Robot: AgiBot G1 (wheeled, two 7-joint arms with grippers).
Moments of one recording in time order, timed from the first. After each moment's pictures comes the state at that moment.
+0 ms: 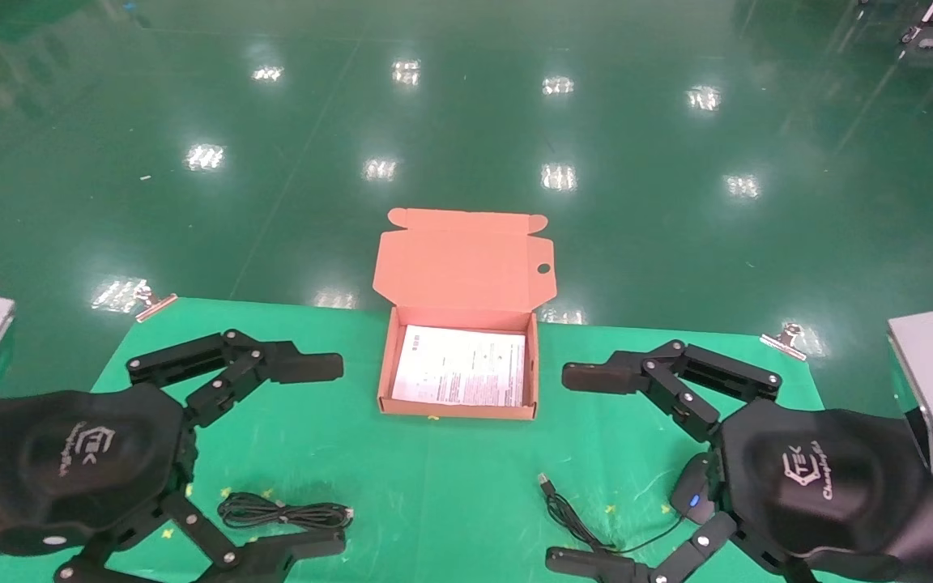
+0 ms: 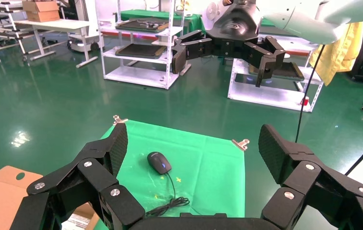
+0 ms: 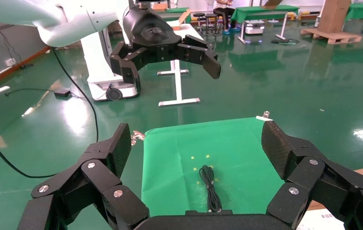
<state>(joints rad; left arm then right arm) -1.07 0.61 0.28 -1.28 0.73 1.49 -0.19 1.08 -0.61 -0.28 1.28 -0.73 -1.49 0.19</state>
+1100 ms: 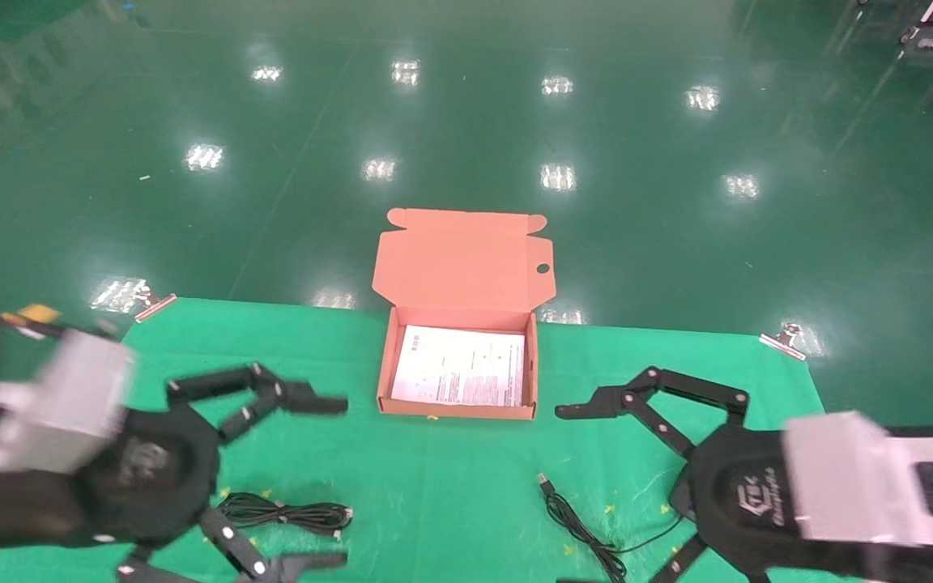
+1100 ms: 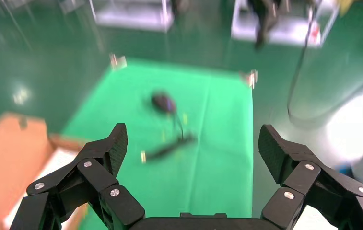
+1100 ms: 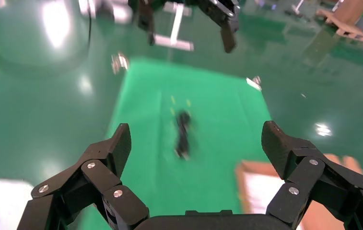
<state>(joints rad) -1.26 0.65 0.42 -1.28 1.04 1.53 -0.23 1.22 -0.62 -0.35 1.34 -1.03 -1.52 -0.01</state>
